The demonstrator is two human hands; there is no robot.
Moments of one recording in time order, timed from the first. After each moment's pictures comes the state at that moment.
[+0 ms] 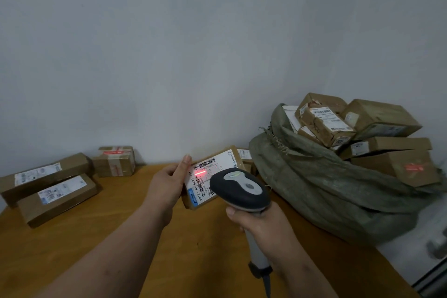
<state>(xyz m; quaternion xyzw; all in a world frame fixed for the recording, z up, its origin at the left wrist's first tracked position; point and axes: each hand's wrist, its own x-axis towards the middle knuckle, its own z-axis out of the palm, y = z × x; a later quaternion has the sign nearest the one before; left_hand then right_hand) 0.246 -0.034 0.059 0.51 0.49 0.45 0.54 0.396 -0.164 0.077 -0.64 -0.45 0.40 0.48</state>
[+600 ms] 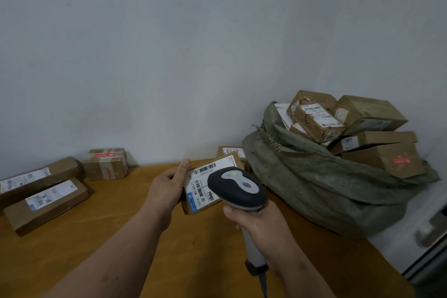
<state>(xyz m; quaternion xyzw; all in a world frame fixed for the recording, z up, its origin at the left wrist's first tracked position) 0.251 -0.038 0.054 0.52 0.48 0.43 0.56 0.394 -0.170 0.077 -0.64 -0.45 0.38 0.49</state>
